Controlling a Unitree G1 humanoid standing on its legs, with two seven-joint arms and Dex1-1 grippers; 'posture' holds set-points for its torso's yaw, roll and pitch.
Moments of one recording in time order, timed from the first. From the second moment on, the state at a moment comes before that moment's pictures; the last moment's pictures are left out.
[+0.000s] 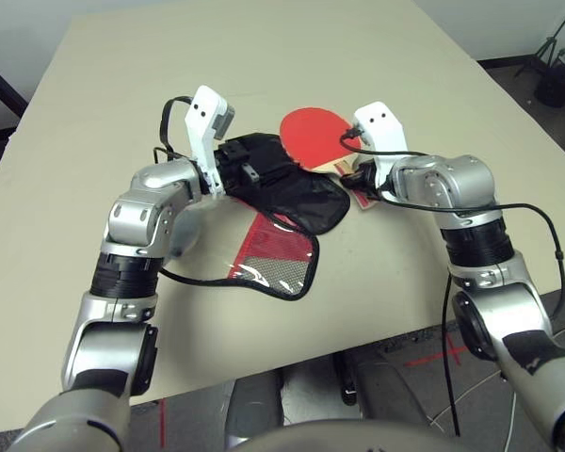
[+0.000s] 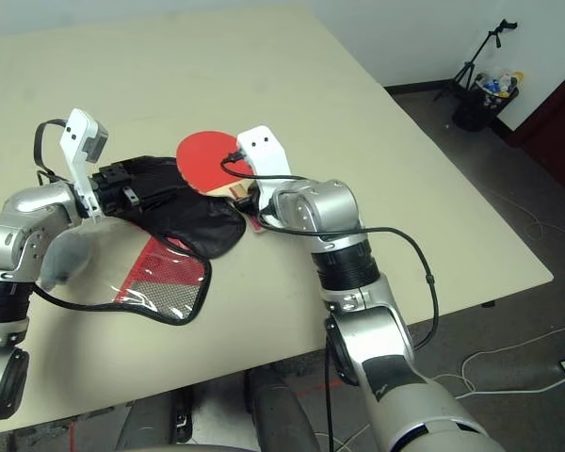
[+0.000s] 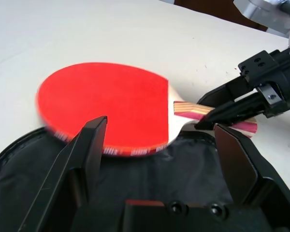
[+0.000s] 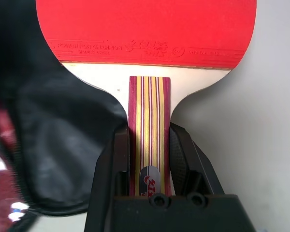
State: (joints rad) left arm -0.58 0.56 0.04 -0.02 -0.39 0.58 -0.82; right arm -0.95 -0.22 0.24 0.07 0.27 1.32 0.38
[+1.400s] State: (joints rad) left arm -0.56 0.57 0.06 -0.06 -0.40 0.61 -0.77; right arm -0.97 -0.07 0.30 0.23 0.22 1.29 0.38
